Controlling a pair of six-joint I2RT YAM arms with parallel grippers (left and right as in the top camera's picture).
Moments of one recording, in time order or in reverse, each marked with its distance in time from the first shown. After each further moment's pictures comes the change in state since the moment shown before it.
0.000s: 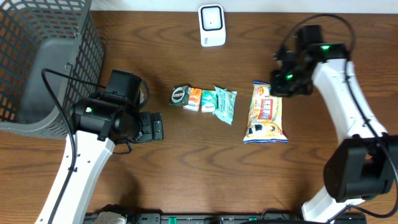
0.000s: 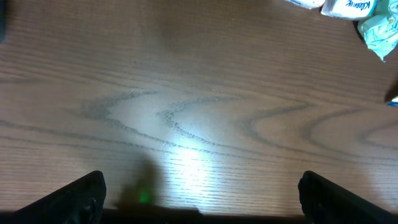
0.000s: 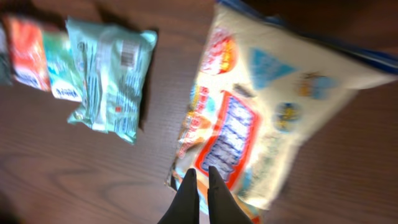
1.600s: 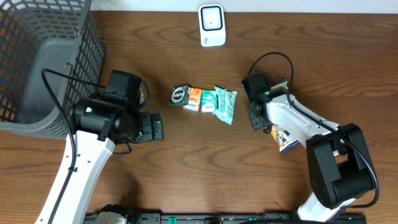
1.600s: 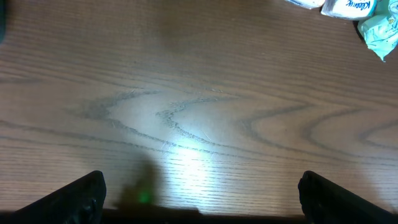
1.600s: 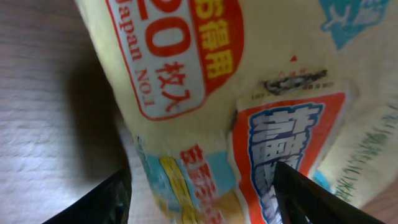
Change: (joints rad) left arm 0.000 0.000 0.000 0.000 0.000 0.000; right arm 0.266 0.001 -0.488 0.450 0.632 0.096
